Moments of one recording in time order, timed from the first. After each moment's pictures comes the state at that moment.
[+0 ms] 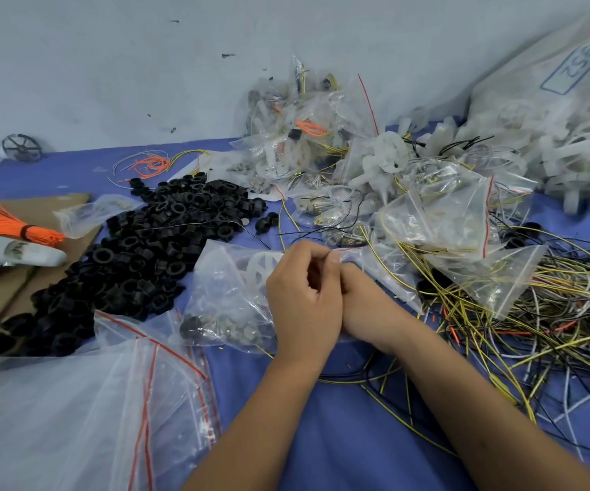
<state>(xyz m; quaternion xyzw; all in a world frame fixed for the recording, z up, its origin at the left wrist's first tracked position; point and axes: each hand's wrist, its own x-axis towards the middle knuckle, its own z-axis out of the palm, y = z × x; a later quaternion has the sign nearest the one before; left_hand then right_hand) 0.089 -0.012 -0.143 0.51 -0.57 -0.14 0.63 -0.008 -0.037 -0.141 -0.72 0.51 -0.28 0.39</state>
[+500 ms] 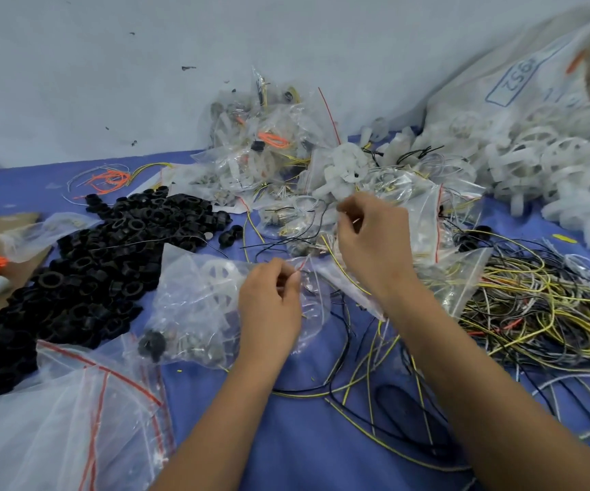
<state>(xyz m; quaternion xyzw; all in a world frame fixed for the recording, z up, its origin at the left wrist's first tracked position) 0.090 -0.037 -0.156 0.58 -0.62 -0.18 0.50 -0.057 -0.076 -0.091 -0.64 0.59 -0.48 0.02</state>
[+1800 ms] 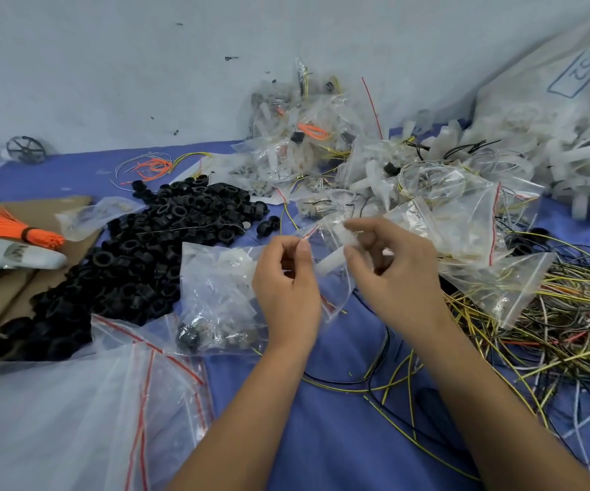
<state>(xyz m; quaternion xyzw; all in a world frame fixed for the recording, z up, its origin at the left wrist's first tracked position) 0.097 -0.037 -0.145 0.53 -0.46 -0.22 0.68 -0.034 -0.036 -0.113 -0.69 0.47 -0.54 0.14</state>
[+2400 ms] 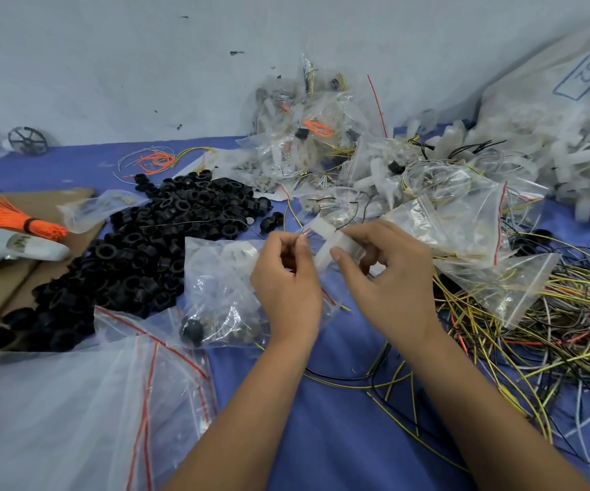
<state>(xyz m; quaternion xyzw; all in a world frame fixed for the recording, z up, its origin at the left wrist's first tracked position) 0.099 -0.041 -0.146 0.54 -0.43 -0.20 0.69 -0.019 -0.032 -0.115 -0.71 0.43 -0.56 0.07</state>
